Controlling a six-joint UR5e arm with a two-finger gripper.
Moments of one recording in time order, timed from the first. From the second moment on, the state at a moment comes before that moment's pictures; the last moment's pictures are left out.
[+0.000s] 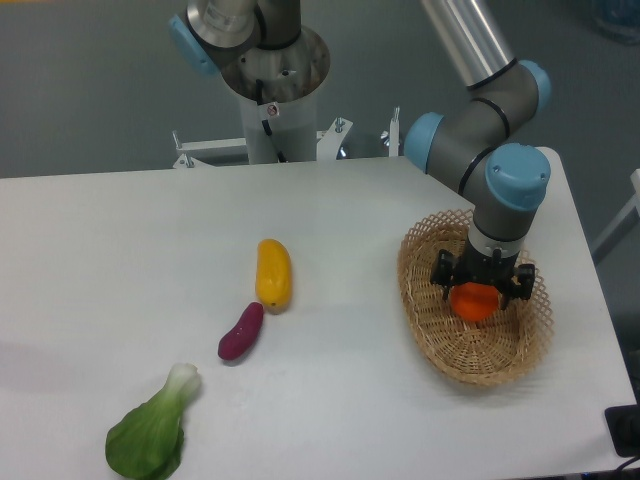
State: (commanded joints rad) arm 2.74 -2.08 -1.70 -0.80 1.48 0.99
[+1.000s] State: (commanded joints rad) arm 2.70 -2.00 -1.52 -0.88 1.54 1.03
